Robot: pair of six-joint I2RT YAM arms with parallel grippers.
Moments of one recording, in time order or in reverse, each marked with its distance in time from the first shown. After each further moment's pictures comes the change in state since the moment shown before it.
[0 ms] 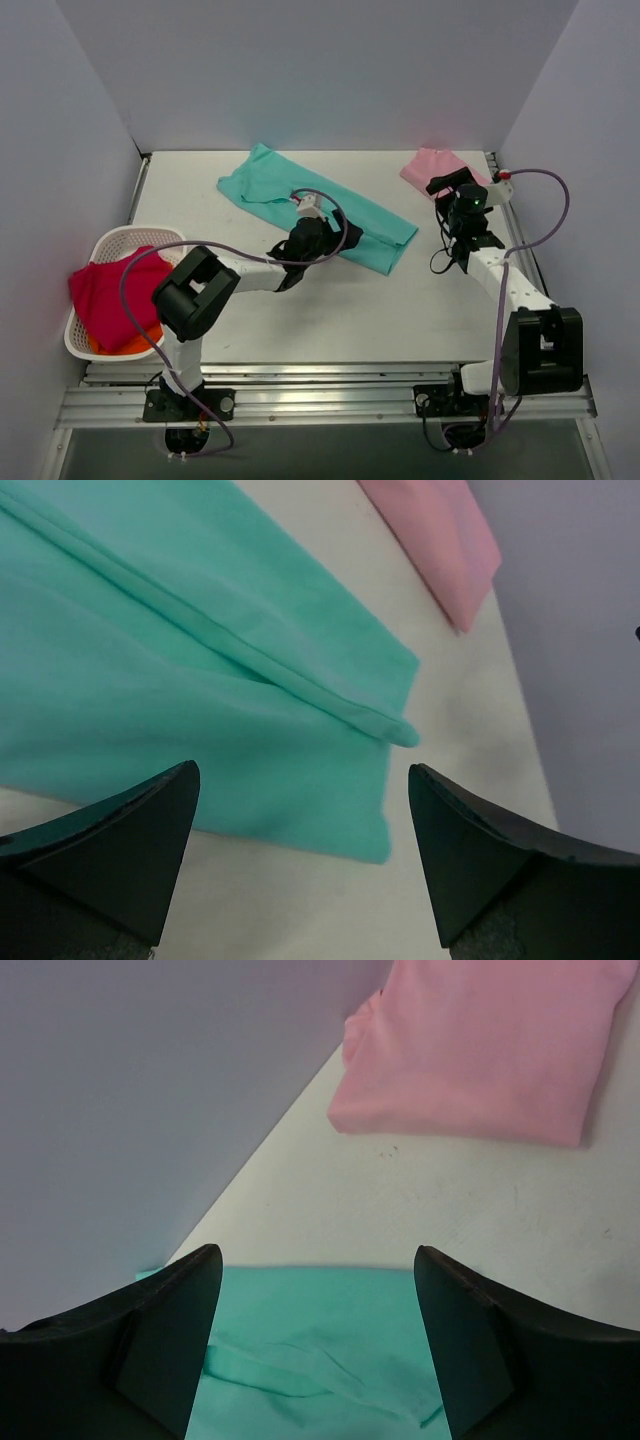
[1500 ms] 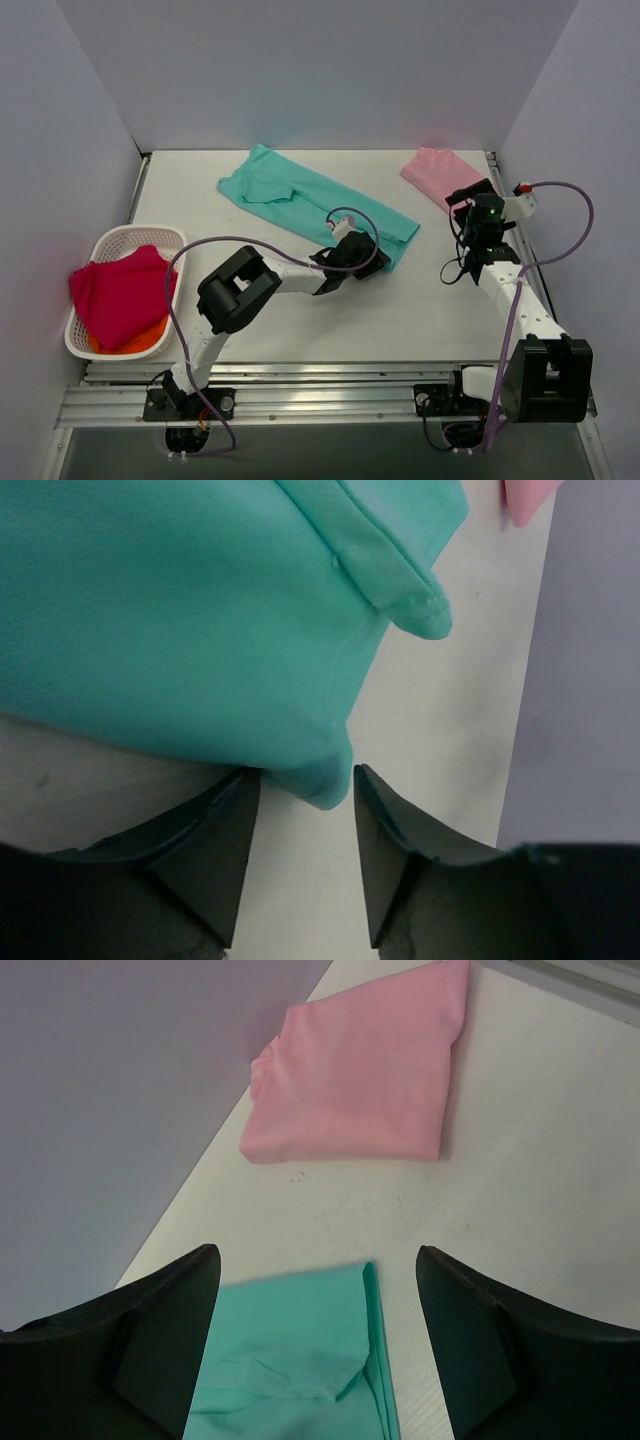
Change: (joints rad) left arm -0.217 0.252 0.345 -0.378 -0.063 -0.428; right arm -0.068 -0.183 -0.059 -0.164 0.110 -0.041
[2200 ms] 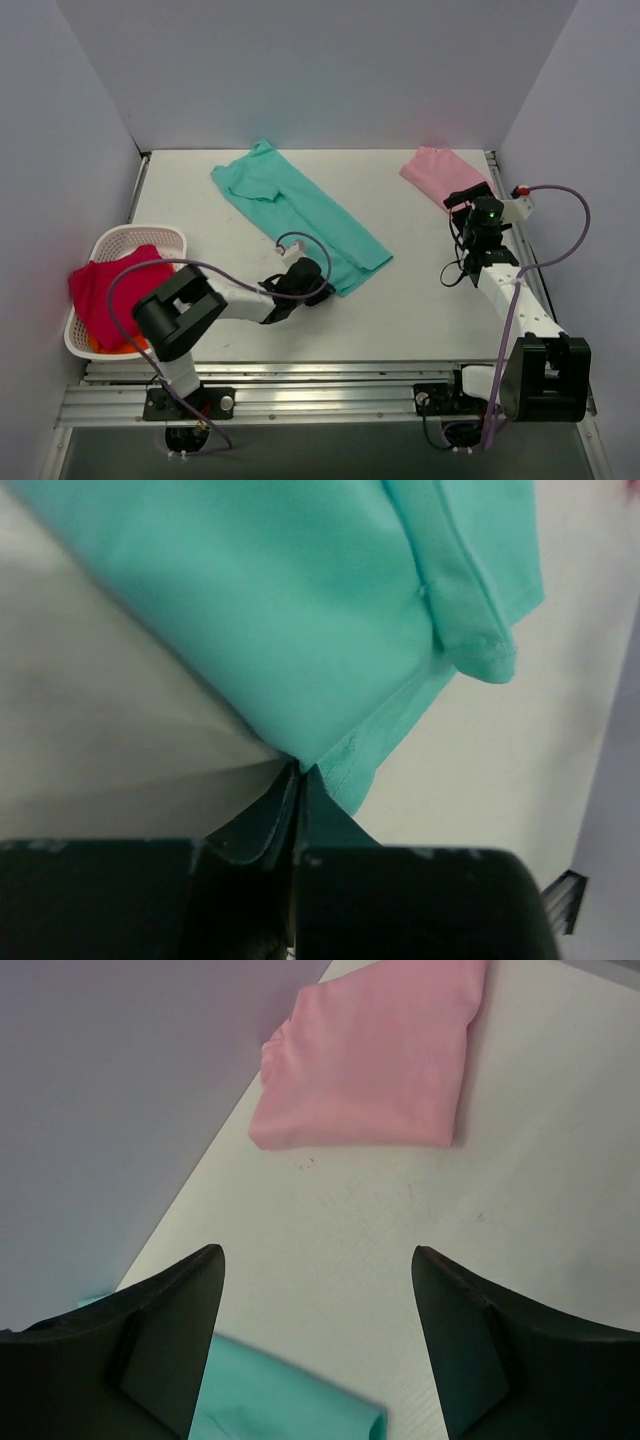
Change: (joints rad) left arm 0.045 -0.303 -0.474 0.093 -0.016 0.043; right arm -0.019 -0.001 -0.035 0.043 -0.053 0.012
